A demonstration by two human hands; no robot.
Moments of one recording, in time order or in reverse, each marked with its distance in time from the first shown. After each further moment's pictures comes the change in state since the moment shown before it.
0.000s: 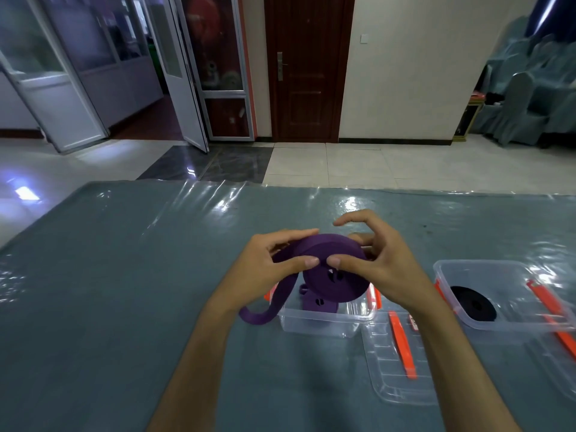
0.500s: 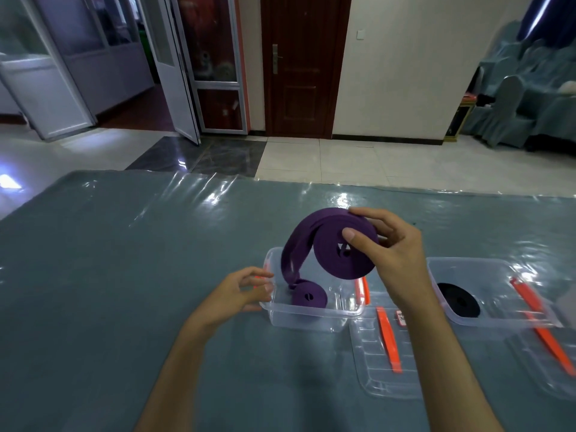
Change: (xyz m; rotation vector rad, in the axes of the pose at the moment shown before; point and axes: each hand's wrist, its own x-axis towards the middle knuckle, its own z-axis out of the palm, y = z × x) left_hand -0.033 -0.104 -0.015 -0.129 0.089 -0.515; right_hand -0.008 0.004 -0.008 0.042 0.336 -0.037
